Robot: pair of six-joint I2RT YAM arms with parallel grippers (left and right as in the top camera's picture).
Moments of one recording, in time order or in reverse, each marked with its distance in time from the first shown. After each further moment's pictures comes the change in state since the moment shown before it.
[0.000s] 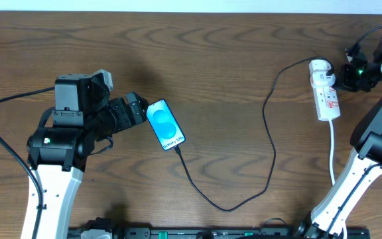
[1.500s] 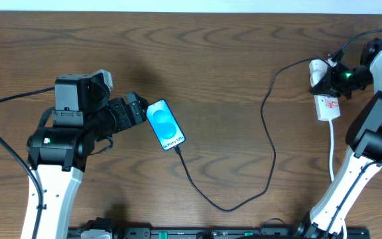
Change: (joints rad) left arm 0.000 0.000 0.000 0.000 0.000 0.000; right arm 0.039 0.003 -0.047 -0.131 -0.222 0.031
